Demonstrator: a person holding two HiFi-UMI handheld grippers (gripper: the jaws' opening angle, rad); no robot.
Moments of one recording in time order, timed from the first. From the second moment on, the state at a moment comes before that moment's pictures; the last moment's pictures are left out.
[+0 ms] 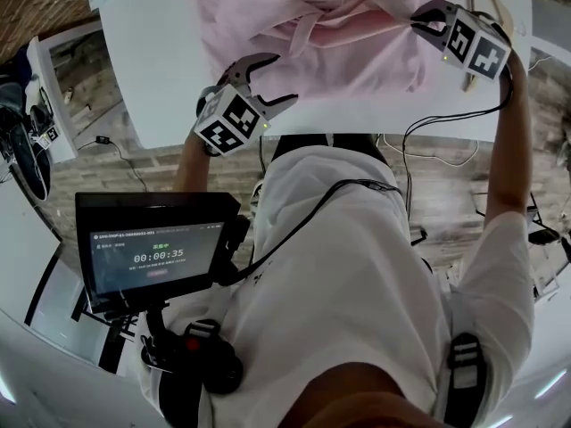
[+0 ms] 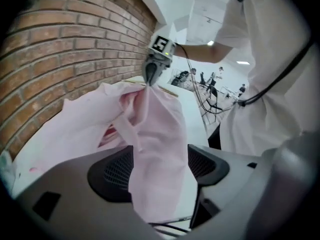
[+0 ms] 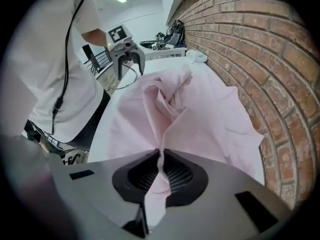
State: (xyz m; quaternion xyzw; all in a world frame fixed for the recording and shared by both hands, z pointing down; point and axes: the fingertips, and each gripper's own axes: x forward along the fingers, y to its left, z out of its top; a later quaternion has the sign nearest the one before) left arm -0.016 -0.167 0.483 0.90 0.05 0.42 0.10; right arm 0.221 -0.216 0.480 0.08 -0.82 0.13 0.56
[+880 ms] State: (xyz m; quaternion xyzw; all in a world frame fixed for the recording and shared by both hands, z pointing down) left arm 0.097 -0.106 0.518 0.92 0.08 0.37 0.09; right arm 0.217 -0.371 0.465 0.22 -0.81 -0.04 0.55
